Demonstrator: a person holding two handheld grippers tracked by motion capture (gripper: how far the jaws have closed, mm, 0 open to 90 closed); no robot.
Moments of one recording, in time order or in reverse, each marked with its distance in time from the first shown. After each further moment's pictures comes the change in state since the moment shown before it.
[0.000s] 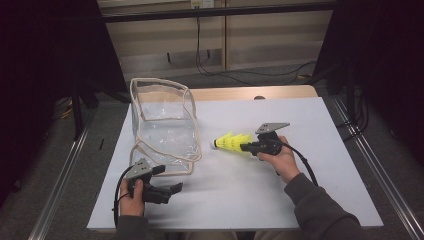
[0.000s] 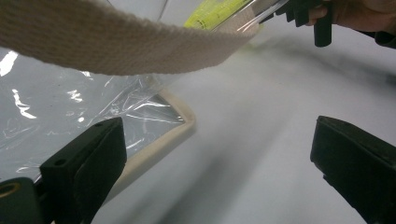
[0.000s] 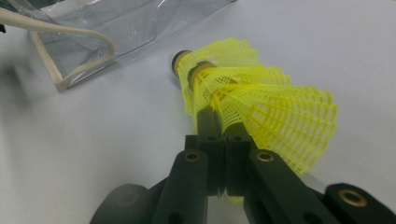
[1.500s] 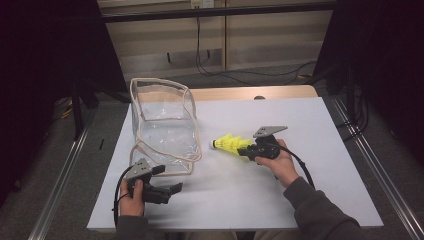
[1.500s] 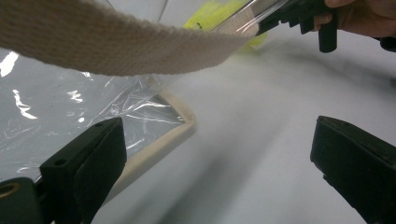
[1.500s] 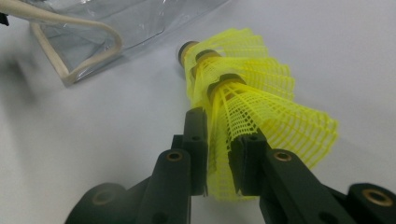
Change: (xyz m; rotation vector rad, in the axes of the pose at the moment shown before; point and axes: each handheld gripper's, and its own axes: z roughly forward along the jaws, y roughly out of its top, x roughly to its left) left arm 0.000 0.000 -0.001 0.001 0.001 0.004; right arm 0.012 -0.004 0.001 0.016 -0.008 0.004
